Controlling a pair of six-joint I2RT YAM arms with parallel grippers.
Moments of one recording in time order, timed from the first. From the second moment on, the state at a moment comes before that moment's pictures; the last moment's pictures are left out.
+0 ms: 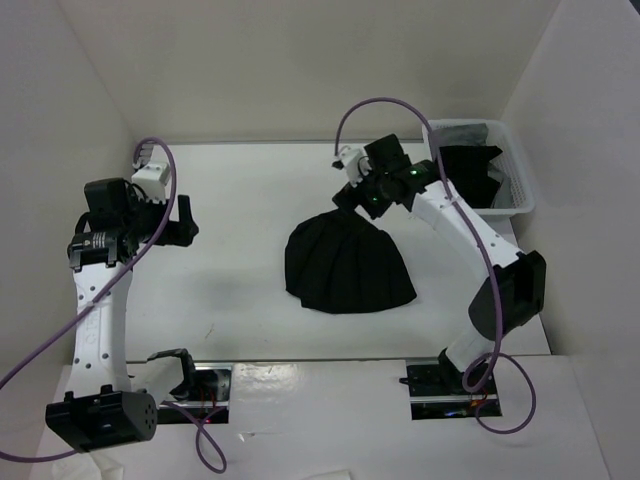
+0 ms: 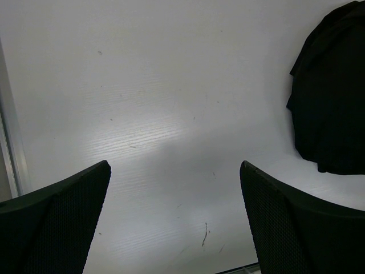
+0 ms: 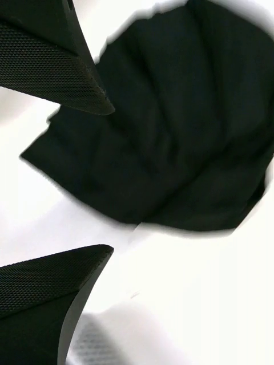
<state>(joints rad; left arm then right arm) 0.22 1.02 1.17 -0.83 0.34 0.18 0.51 1.63 1.58 -0.87 -0.14 -0.36</state>
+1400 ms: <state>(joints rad) 0.22 1.05 1.15 -0.85 0.37 0.20 0.34 1.65 2.02 -0.86 -0.37 -0.35</state>
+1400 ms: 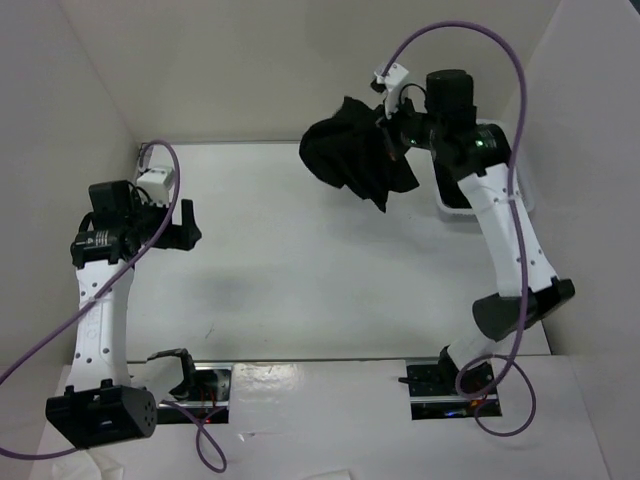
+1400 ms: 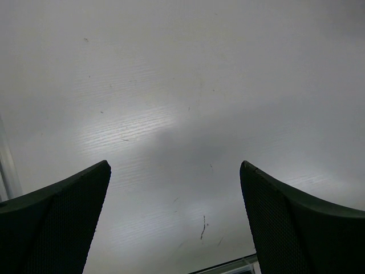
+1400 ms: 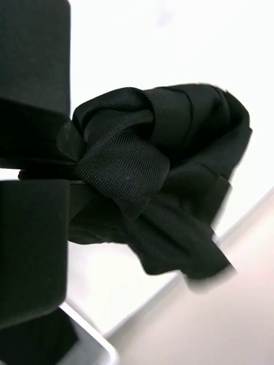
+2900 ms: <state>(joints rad) 0.23 1.01 1.09 -0.86 0.36 0.21 0.79 1.91 1.47 -0.80 -0.25 -0.40</state>
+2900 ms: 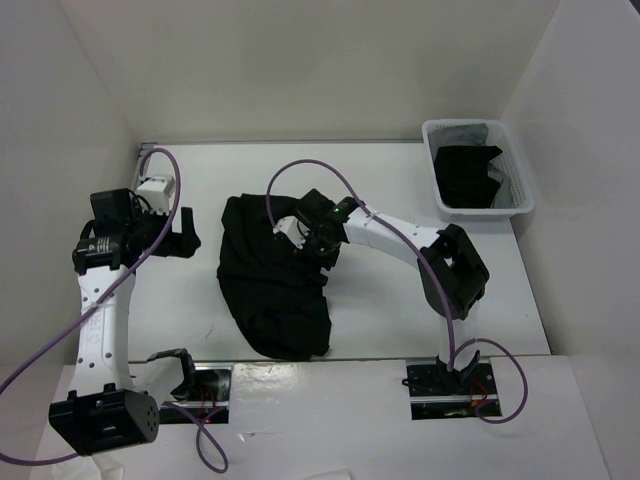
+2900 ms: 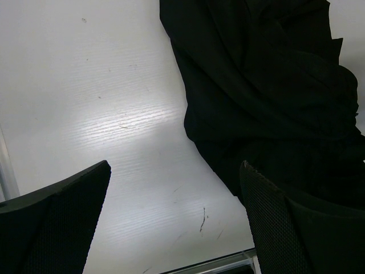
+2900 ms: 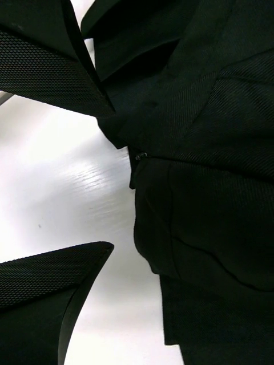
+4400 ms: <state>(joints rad) 0.23 1.01 1.09 -0.86 0.36 0.21 0.78 2.08 1.70 -0.83 -0.30 -0.36</state>
